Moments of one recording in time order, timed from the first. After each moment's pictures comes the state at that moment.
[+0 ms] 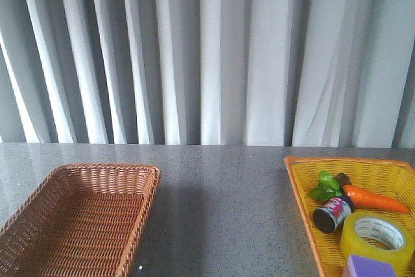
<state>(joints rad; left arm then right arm) -0.03 0.44 -0.49 0.21 -0.20 -0.20 -0.04 0.51 -0.62 -0.03 0.00 0.01</state>
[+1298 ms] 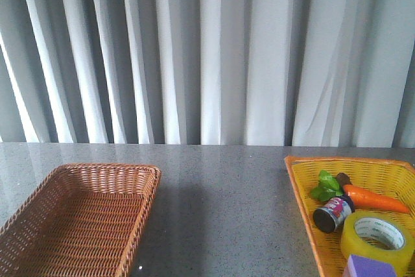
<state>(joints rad) -0.05 1.05 -1.09 0.16 0.24 -0.27 -0.02 0.93 -0.93 0.02 0.27 -0.04</state>
